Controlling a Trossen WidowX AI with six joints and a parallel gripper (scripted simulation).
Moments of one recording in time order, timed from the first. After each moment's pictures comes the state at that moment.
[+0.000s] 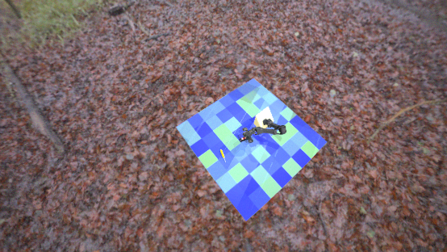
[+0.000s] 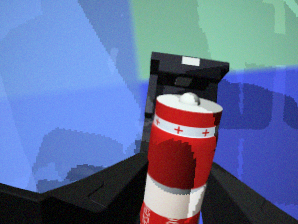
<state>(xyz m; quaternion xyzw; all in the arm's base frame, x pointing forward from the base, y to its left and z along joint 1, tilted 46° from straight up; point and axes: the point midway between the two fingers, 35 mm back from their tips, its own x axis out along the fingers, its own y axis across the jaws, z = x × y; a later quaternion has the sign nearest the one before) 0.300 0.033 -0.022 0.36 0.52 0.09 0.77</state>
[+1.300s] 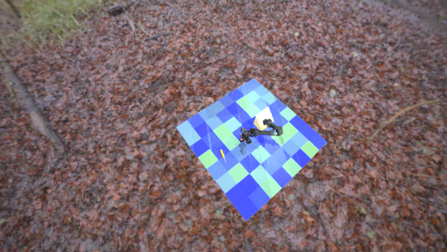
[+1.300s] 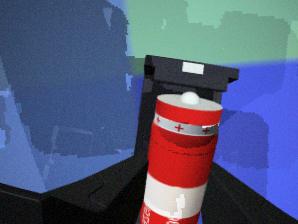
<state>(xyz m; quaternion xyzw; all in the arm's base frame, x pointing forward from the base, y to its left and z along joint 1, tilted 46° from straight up) 0.311 0.035 -0.029 0.33 0.60 0.12 0.72</state>
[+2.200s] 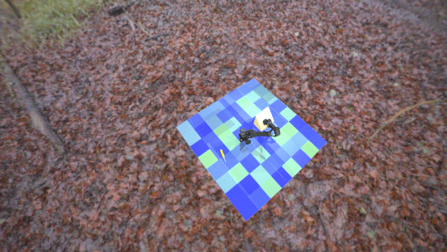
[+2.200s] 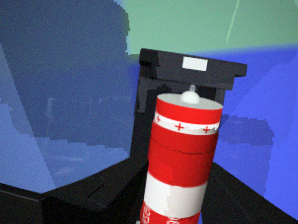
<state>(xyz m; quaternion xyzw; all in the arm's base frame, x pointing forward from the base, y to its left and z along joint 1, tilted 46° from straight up) 0.313 0.036 -0.031 0.31 0.65 0.14 0.68</state>
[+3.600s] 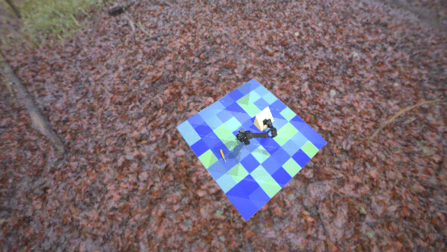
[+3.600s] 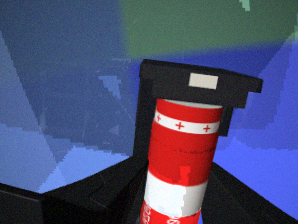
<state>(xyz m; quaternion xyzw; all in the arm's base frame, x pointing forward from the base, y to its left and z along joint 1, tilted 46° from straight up) 0.320 0.039 -0.033 0.30 0.70 0.16 0.63</state>
